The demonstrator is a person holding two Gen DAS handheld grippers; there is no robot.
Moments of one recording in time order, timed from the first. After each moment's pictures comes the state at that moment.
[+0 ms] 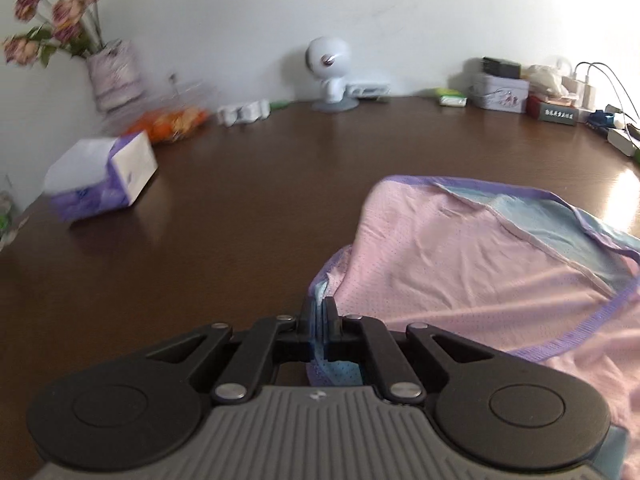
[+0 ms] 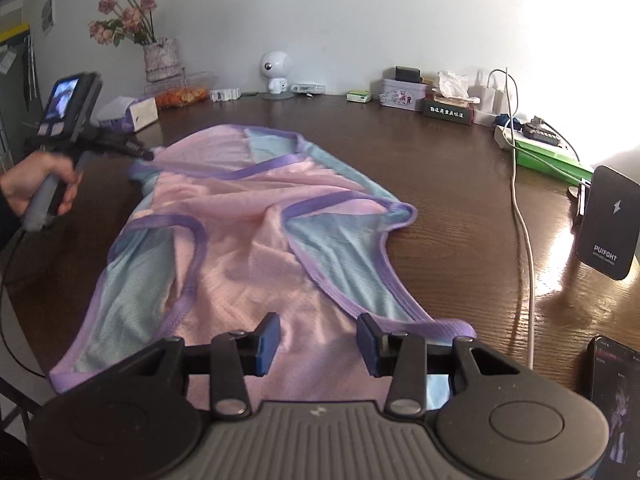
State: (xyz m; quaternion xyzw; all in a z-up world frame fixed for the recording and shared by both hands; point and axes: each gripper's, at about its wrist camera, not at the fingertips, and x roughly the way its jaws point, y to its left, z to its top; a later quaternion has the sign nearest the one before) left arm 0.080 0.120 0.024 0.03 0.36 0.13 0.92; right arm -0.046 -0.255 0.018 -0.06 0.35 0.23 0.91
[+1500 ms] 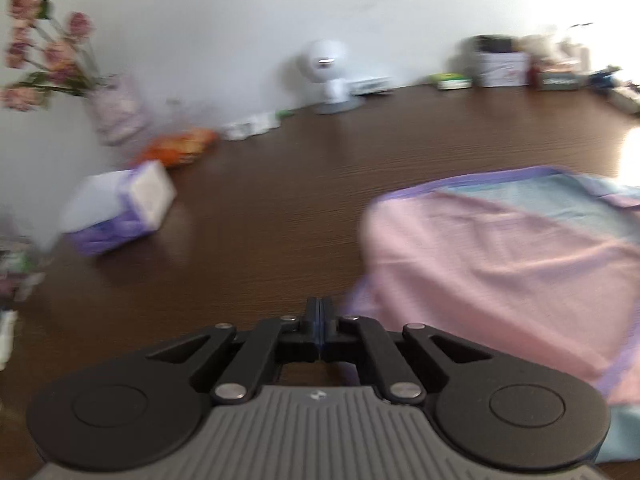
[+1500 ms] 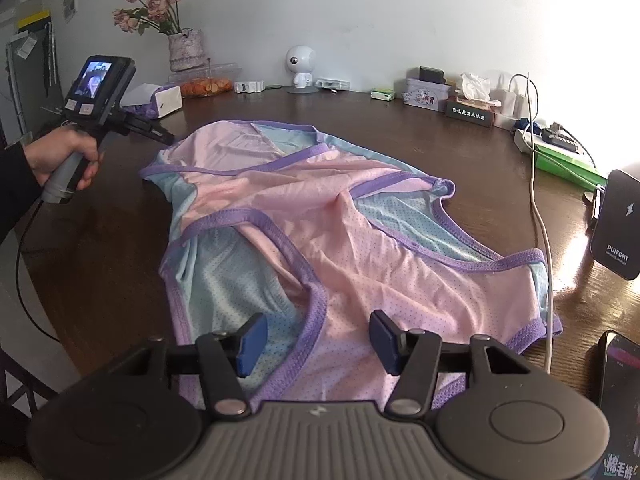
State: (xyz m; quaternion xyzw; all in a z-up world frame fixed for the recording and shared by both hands) left arm 0.071 0.119 0.019 0.09 0.36 0.17 0.92; right arm -0.063 -0.243 0.015 -0.08 0.35 0.25 0.90
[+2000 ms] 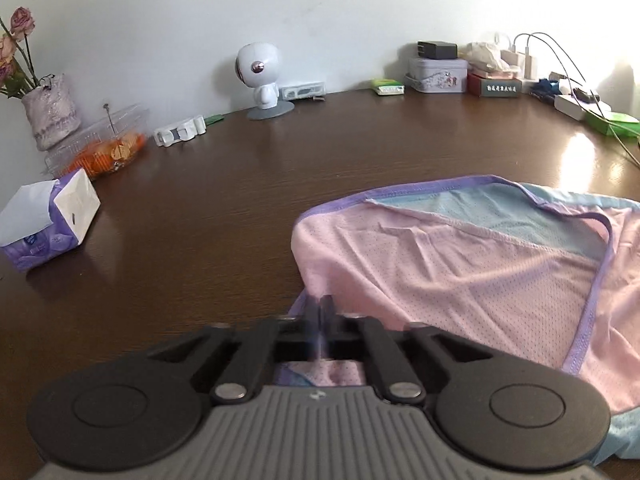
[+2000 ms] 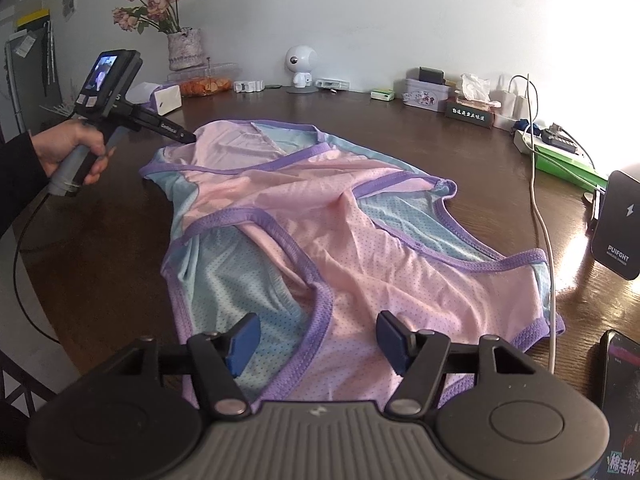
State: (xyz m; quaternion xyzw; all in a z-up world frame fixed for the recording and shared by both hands) left arm 0.086 0.105 0.021 0.08 0.35 0.07 0.93; right arm -0.064 -0.239 0.013 -0.08 0.35 0.25 0.90
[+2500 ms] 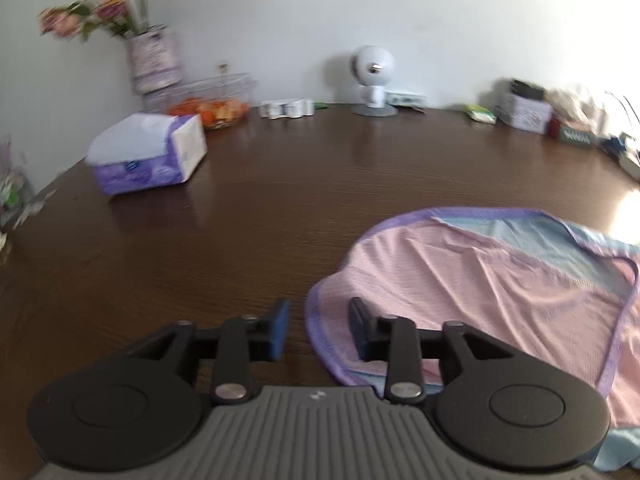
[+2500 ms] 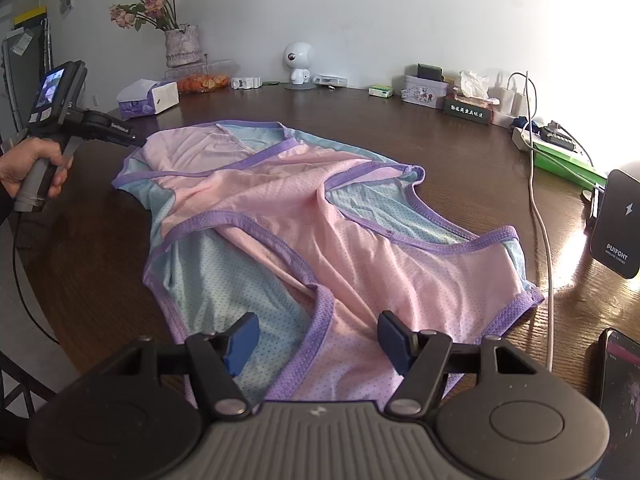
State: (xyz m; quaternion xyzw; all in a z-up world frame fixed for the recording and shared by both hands) left arm 0.036 0.150 0.024 0.02 0.34 0.14 0.93; right arm -0.060 -0.243 0.014 -0.08 0.35 0.25 0.90
